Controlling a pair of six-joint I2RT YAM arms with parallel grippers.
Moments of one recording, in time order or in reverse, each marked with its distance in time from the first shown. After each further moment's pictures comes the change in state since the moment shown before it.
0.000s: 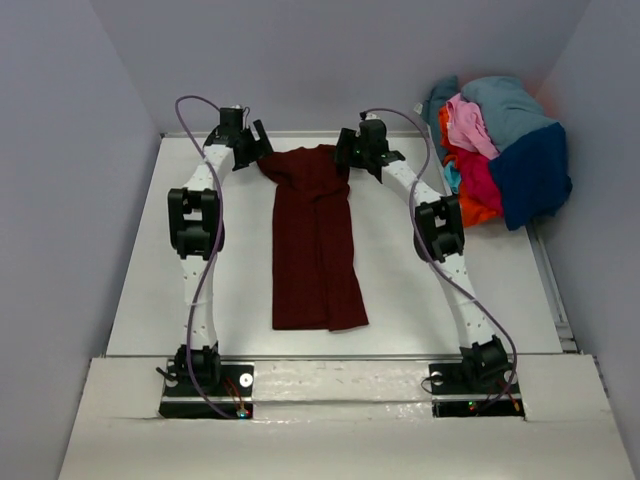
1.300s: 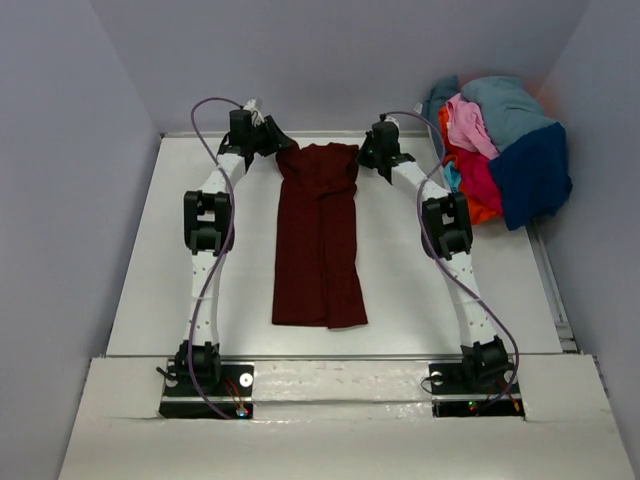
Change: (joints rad) left arm -0.015 0.230 0.168 0.356 0.343 -0.108; right arm -0.051 -0.021 -0.114 0.096 0.125 0.100
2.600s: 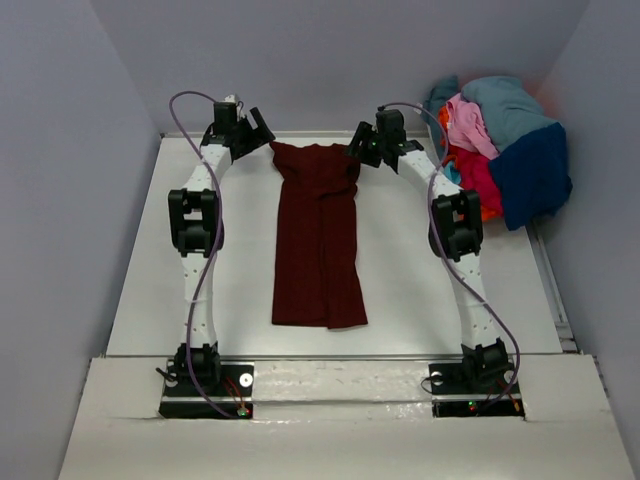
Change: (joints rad) left arm 0.047 -0.140 -0.056 -0.218 -0.228 0.052; right arm 0.004 -0.158 -0.048 -0.185 -0.220 0.021
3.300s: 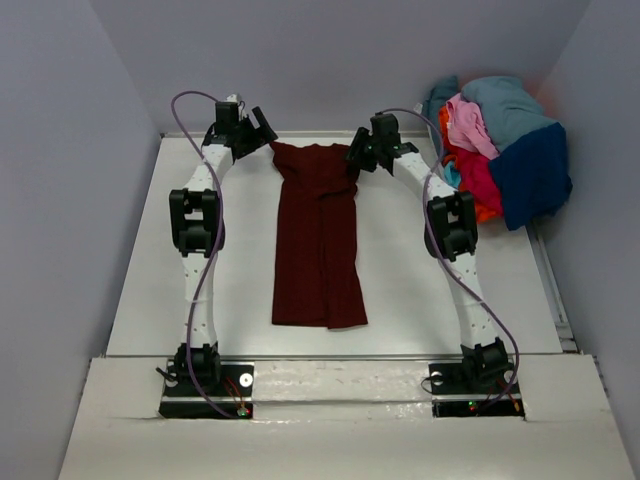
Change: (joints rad) left arm -0.008 0.000 0.000 0.012 0.019 -0.011; right arm 0.016 0.053 0.047 -0.055 0.032 0.062
